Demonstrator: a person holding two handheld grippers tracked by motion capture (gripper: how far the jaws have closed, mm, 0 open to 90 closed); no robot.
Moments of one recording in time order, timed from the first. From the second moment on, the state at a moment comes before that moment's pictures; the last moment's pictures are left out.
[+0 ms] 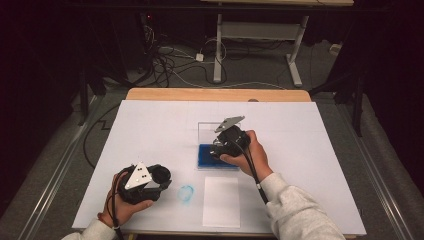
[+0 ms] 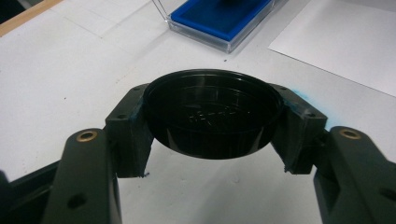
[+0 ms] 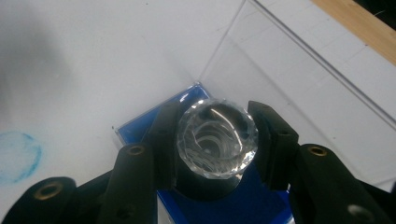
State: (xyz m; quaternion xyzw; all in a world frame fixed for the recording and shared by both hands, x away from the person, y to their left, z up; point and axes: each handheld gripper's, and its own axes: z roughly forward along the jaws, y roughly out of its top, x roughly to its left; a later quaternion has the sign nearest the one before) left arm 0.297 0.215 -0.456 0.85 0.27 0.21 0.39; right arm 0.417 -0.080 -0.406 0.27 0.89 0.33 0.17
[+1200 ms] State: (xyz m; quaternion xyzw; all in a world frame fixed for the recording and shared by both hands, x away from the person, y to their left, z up) left arm 0.295 0.212 -0.458 0.86 0.27 0.21 0.39; right arm 0.416 -0.053 -0.428 0.26 0.89 0.32 0.18
